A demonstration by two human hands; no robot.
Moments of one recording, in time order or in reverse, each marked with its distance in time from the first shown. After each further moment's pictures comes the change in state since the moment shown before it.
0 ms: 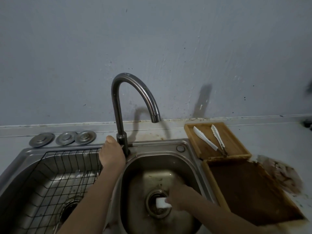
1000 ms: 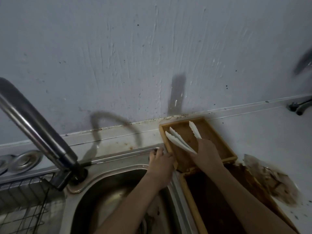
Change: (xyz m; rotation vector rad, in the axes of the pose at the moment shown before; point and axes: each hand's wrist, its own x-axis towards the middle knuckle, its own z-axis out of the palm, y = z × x) left_hand -0.047 0.200 0.133 0.212 -0.496 0.901; right_hand 0.126 0.162 -0.127 0.180 0.649 0.102
